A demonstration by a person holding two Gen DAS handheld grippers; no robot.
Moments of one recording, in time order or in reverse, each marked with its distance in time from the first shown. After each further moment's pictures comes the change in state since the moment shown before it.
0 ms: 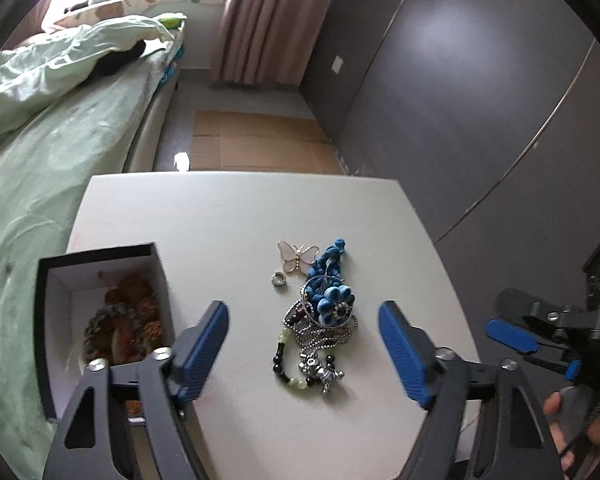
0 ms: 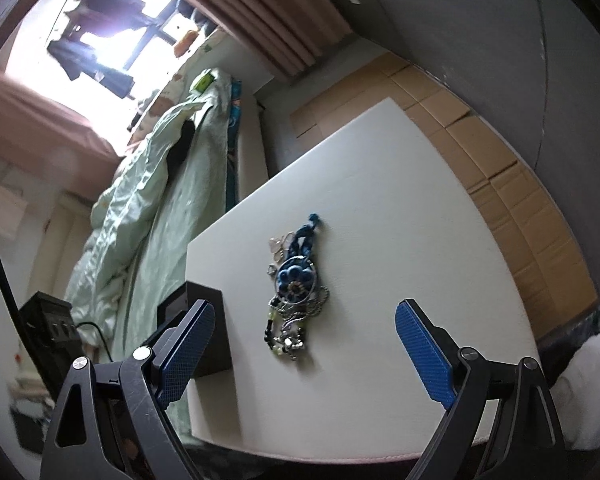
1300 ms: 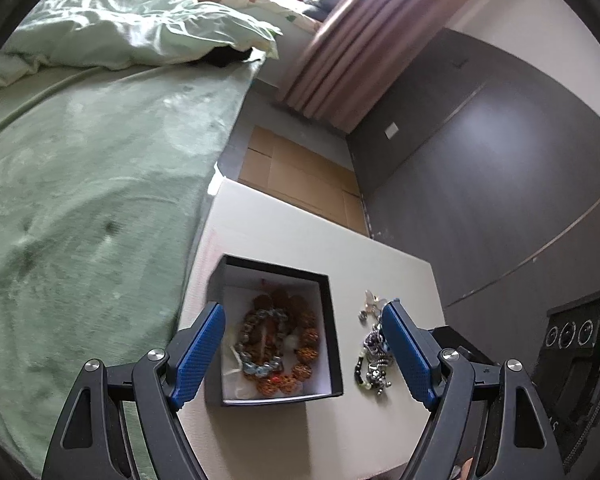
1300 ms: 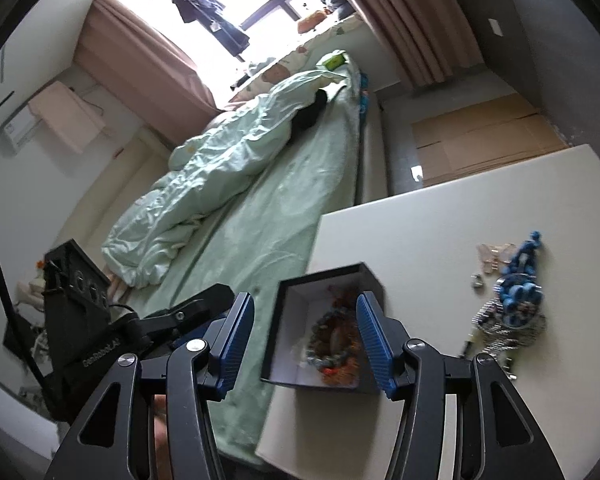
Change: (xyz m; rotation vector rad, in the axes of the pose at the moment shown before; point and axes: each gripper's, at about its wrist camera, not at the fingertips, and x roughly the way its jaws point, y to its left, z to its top) left arm -0.095 0.133 -0.013 -0.318 -0.141 -0.058; right arm 0.063 0.157 -0.051 -0.349 -0.008 0.199
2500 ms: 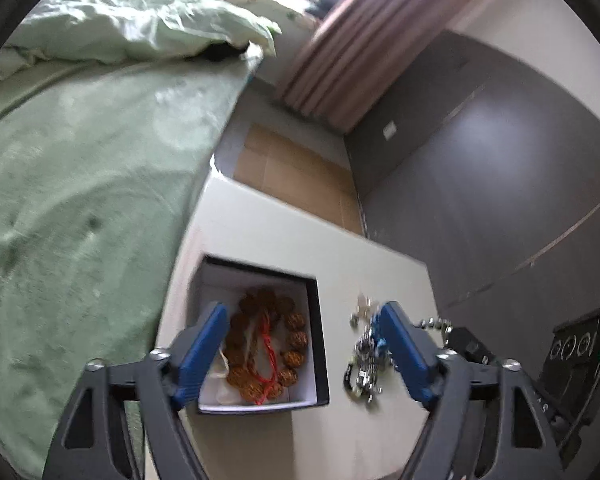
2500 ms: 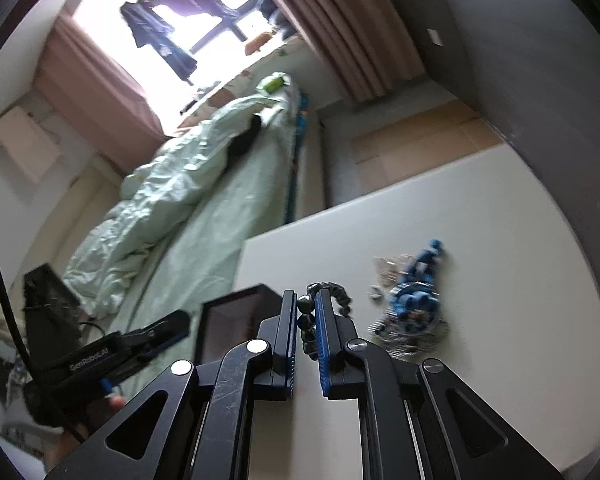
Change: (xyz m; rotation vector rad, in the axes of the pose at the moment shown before) left arm 0.003 -0.003 0.001 -0.039 -0.024 -0.023; right arm -0.041 -0.041 0.006 0.055 -0.088 -0.107
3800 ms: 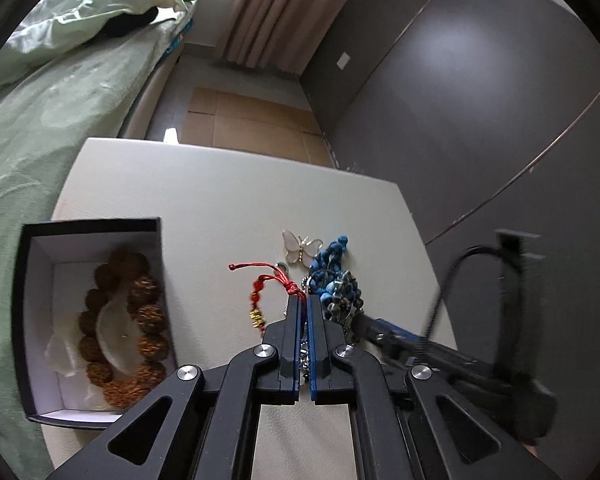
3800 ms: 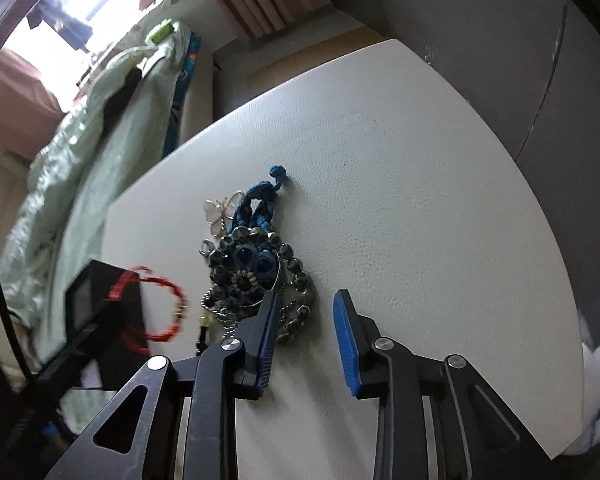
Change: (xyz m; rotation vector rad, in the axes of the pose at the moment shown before) left arm 0.098 -0.088 -0.038 0.220 0.195 -0.022; right arm 0.062 -0.102 -0.015 0.160 0.268 -0.357
